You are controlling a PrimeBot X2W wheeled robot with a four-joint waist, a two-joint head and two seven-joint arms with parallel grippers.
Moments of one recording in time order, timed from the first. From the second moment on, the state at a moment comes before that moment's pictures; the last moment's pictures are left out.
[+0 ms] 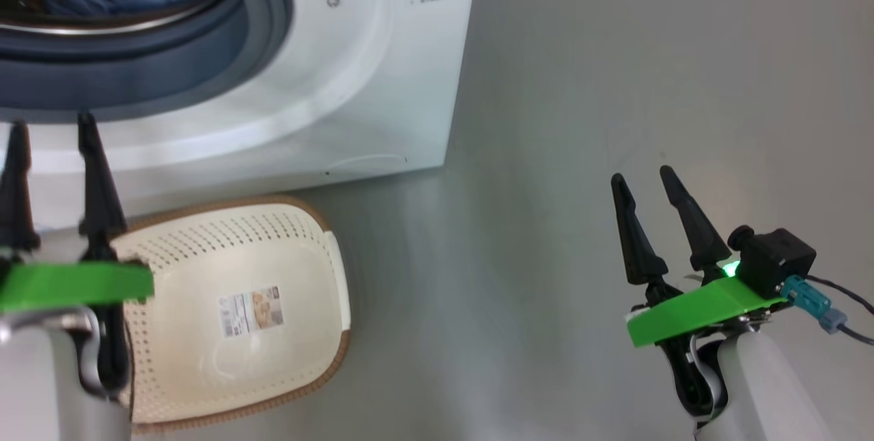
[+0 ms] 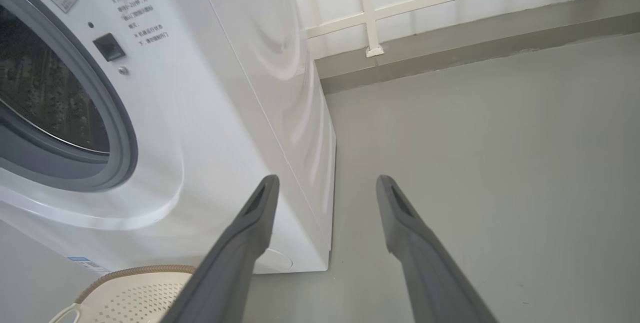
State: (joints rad) left arm -0.44 0.11 0.13 0.24 -0.25 -0.13 -0.26; right arm -0.32 -0.06 0.06 0.24 0.32 0.13 -0.26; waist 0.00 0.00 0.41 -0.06
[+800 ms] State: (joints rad) left arm -0.02 0.04 0.22 0.07 -0.21 -0.11 -0.26; right arm -0.22 -0.05 0.07 0.25 0.31 0.13 -0.26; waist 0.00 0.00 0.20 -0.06
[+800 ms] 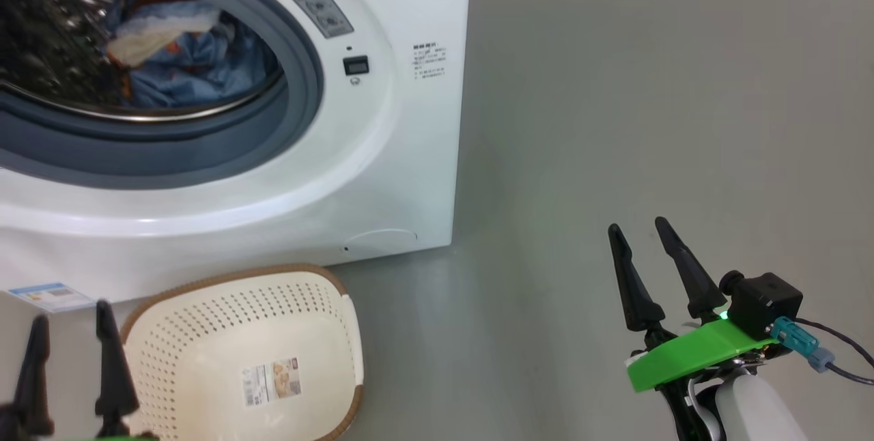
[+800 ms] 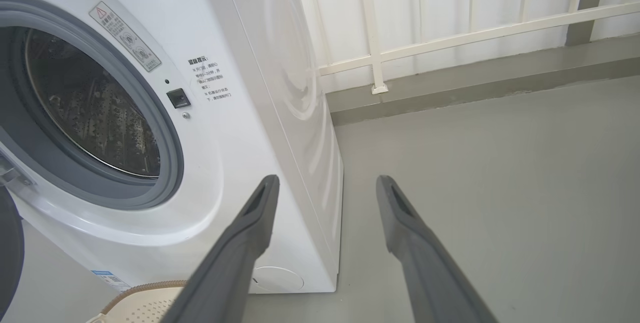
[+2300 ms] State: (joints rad) left arm 0.24 0.04 0.12 -0.04 -0.21 0.01 -0.26; right arm -0.14 -0.05 0.06 0.23 0.24 0.13 -0.26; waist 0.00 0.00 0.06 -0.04
